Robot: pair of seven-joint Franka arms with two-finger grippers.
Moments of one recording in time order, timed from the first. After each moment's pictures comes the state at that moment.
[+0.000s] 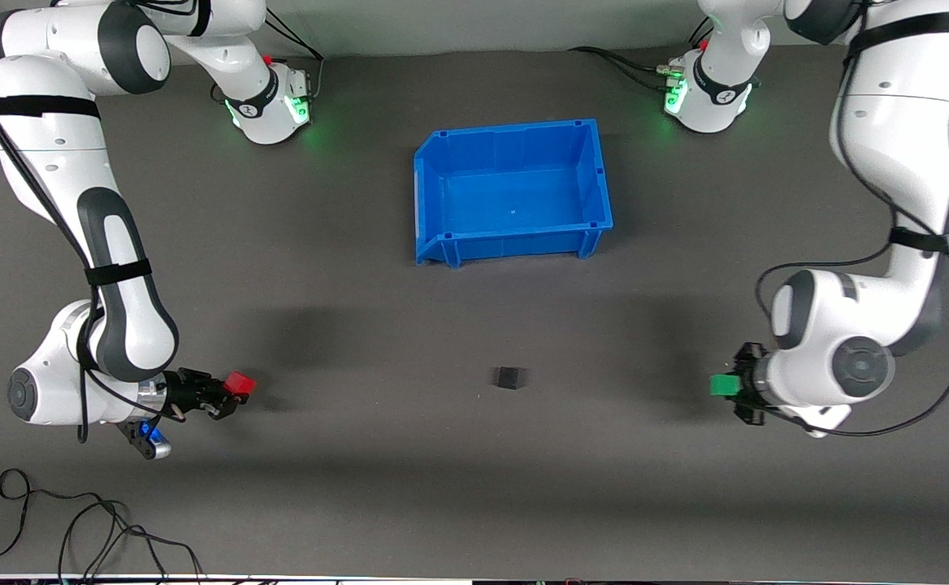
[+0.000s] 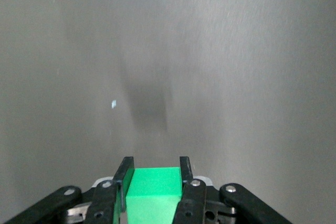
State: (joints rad) left arm -0.01 0.68 -0.17 -1.53 0.10 2.12 -1.71; right arm -0.03 0.78 -0.02 -1.44 0.43 2.03 0.49
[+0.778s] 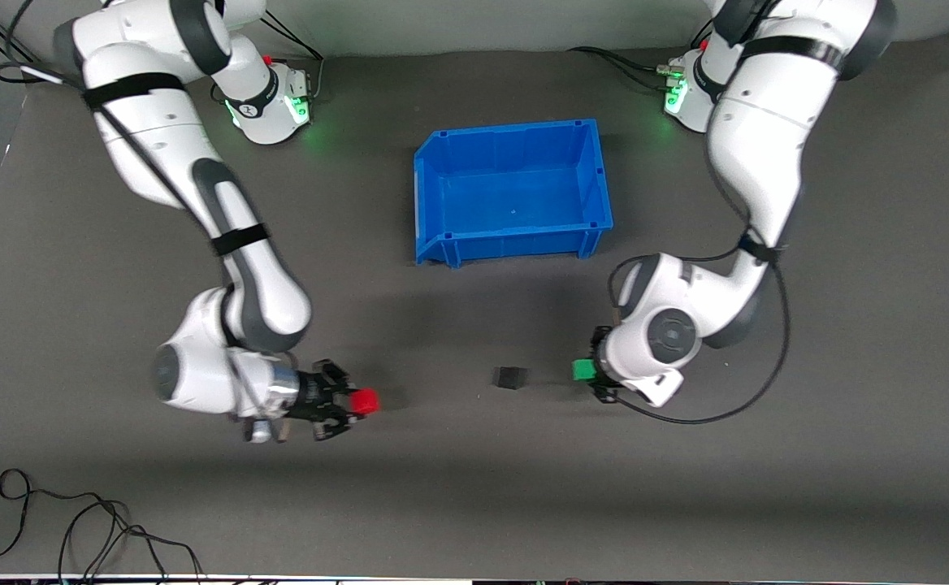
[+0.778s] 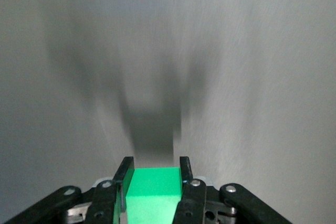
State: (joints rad) left arm -0.31 0.80 -0.17 -1.50 -0.04 2.31 -2.00; right arm 0.32 0.81 0.00 -1.39 0.58 2.31 1.41
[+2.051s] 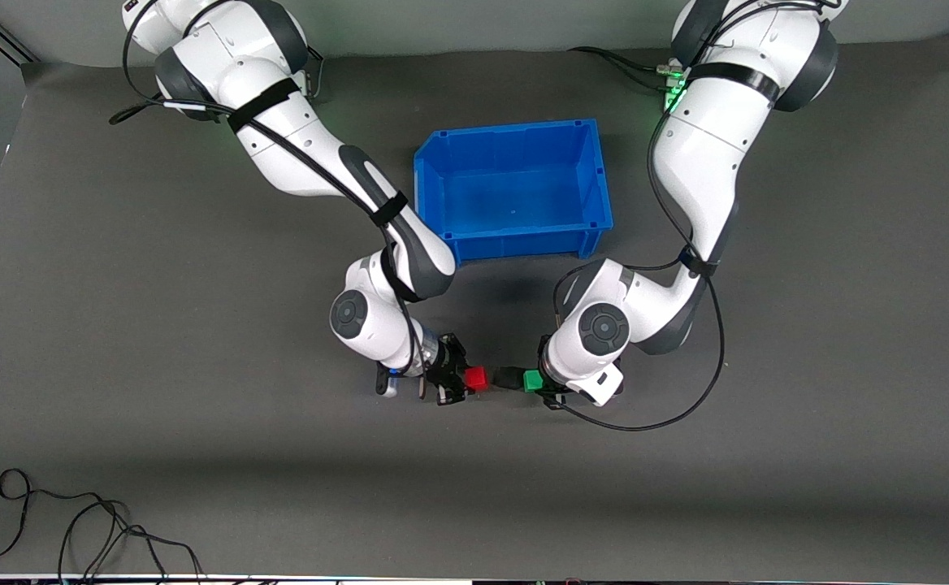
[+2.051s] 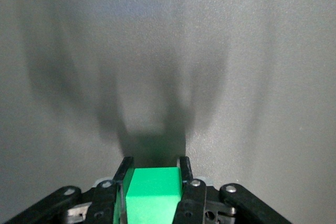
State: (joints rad) left arm -0.44 0.94 -0.13 -1.30 -0.04 2.35 -2.14; right arm 0.60 0.97 -0.01 -1.34 0.58 2.61 1.69
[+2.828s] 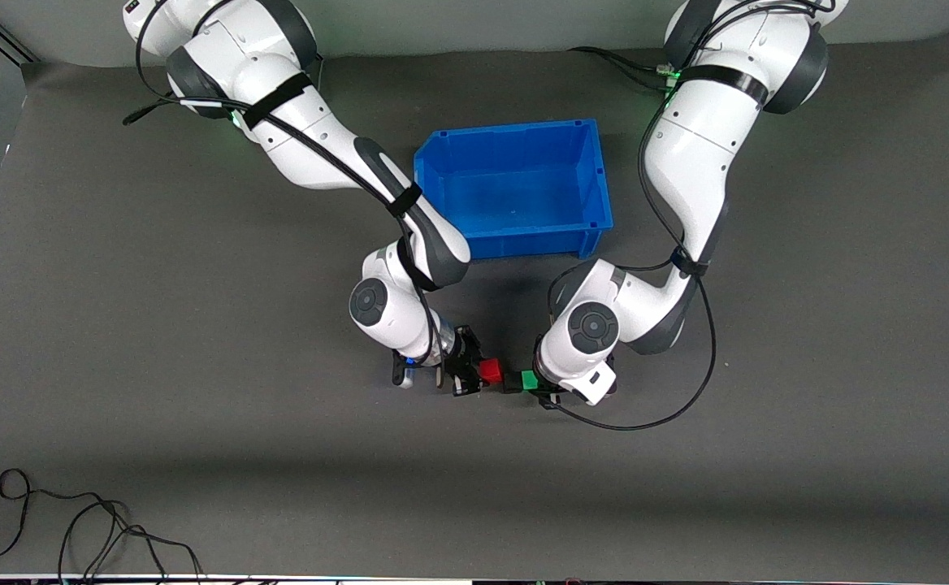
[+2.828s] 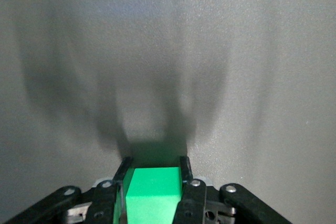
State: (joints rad) left arm -0.46 0.95 -0.12 -1.29 -0.04 2.35 -2.15; right arm 0.64 0.98 -0.02 -1.34 0.57 2.66 1.74
